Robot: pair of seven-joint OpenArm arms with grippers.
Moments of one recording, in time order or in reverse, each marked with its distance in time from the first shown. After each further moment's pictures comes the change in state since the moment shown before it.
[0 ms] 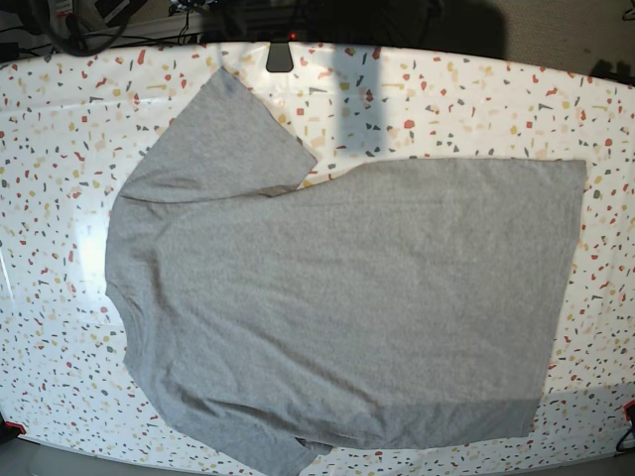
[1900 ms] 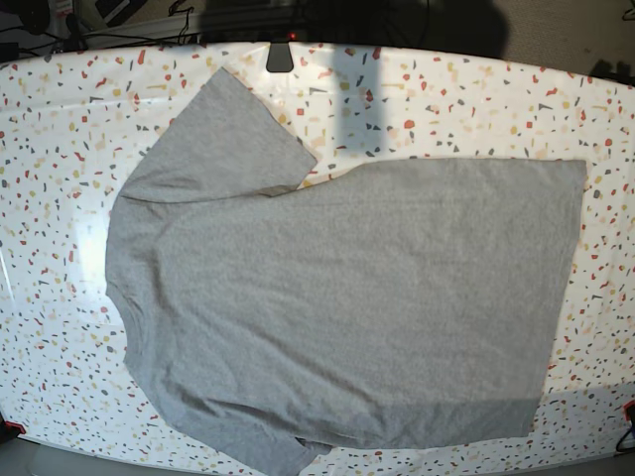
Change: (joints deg) left arm 42.8 0.4 0.3 72.5 -16.9 -19.0 7.9; right arm -46.5 6.9 3.0 67.7 20.2 9.7 -2.9
